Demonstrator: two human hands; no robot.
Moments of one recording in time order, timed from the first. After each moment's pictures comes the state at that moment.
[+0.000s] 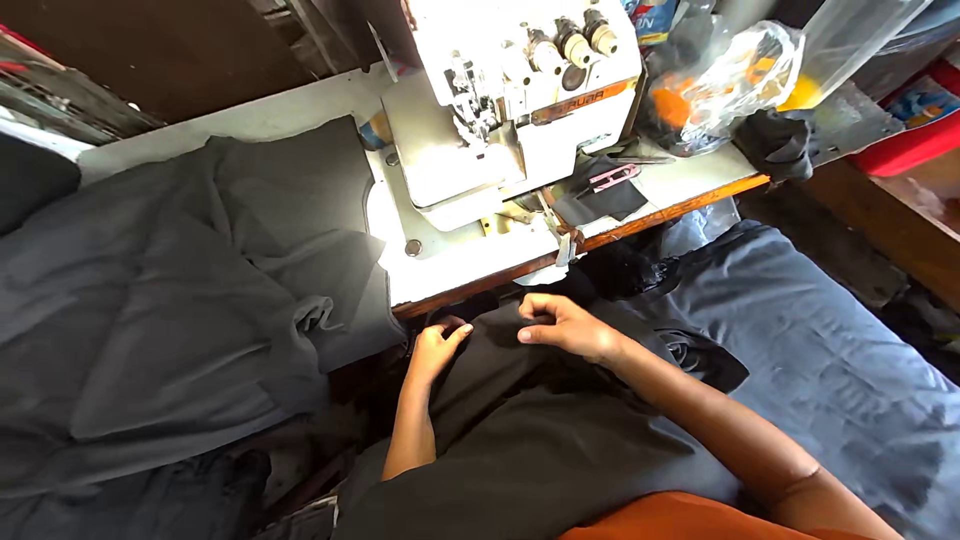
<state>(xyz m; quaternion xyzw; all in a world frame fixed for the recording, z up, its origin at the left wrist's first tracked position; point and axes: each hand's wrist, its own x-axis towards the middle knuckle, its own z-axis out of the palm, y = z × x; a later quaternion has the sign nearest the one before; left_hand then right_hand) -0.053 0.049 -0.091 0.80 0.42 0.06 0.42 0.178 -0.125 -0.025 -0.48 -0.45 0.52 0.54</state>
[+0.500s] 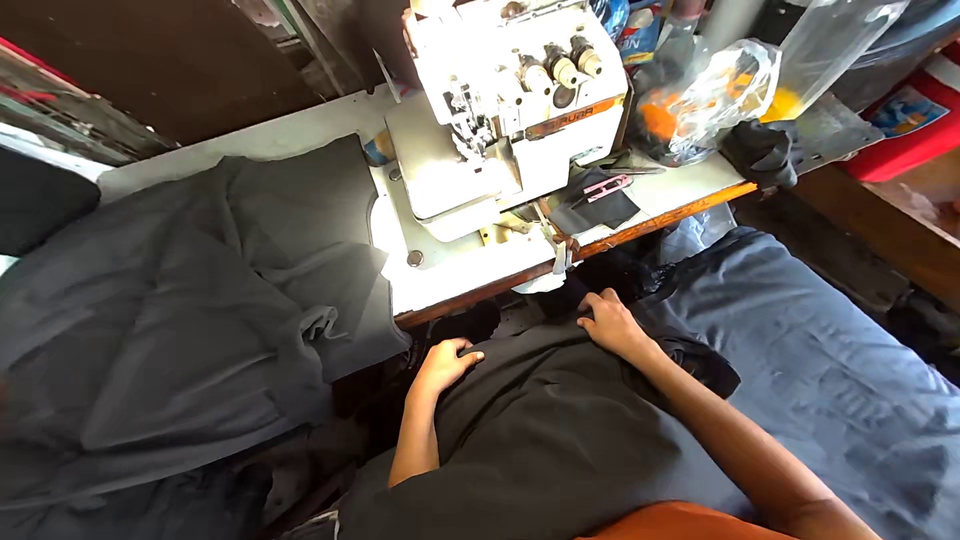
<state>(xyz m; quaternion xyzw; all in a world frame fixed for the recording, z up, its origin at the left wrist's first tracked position) -0.041 0.046 -0.081 0.81 0.42 -0.16 0.38 0.226 -0.154 -0.065 -0.85 -0.34 0.37 0.17</state>
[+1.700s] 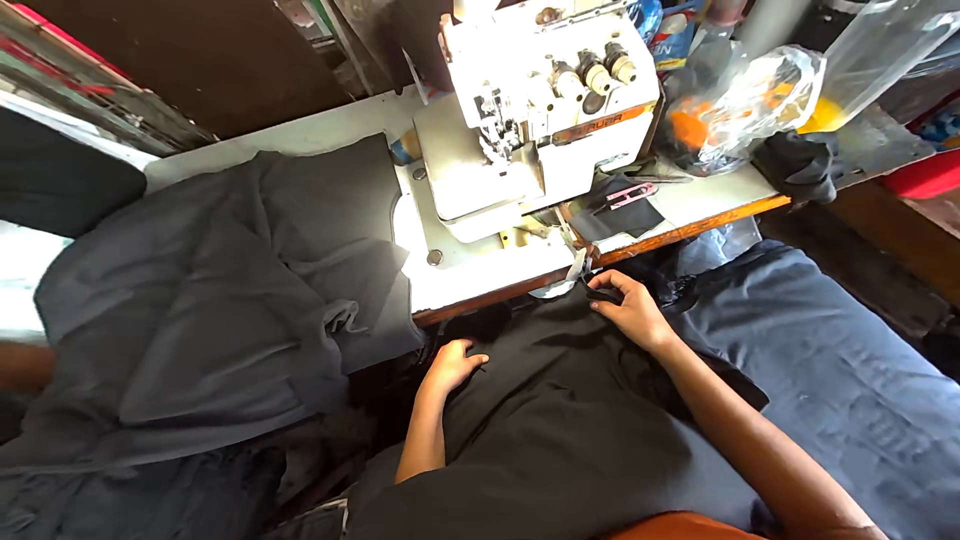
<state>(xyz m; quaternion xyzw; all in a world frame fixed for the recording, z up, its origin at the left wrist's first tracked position) -0.044 0.049 -0.079 0.78 0.46 -0.17 0.39 0.241 -0.148 -0.053 -0.69 -0.39 0.31 0.53</state>
